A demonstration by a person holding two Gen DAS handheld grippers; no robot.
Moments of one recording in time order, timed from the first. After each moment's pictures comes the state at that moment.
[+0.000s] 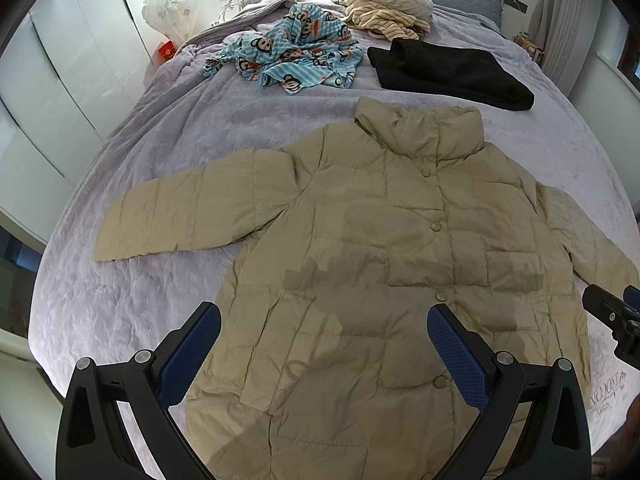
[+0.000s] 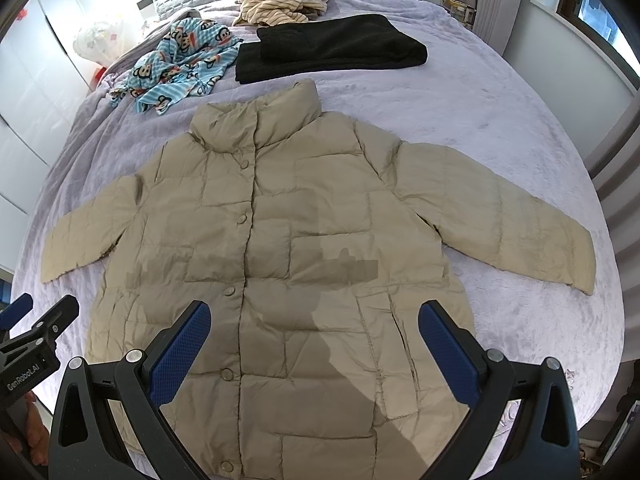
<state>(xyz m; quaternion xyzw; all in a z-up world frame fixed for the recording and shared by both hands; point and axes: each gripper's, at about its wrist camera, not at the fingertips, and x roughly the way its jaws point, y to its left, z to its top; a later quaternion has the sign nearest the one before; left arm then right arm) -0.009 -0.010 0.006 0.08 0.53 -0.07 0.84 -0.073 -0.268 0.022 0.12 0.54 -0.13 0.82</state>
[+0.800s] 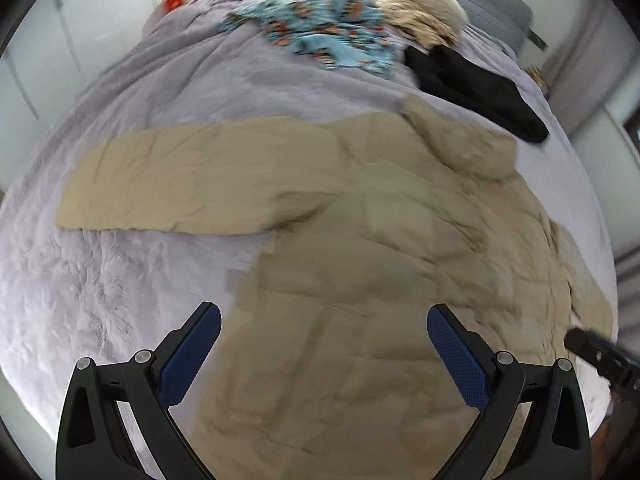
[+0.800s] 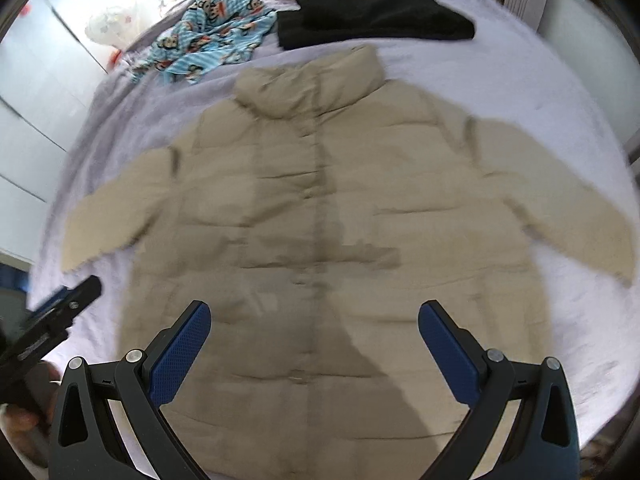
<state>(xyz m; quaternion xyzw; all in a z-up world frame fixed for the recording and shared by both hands) 0.056 0.099 -0.053 -0.04 0.56 -0.10 0.82 -0.034 -0.203 -0.022 0.17 0.57 -0.07 0.80</state>
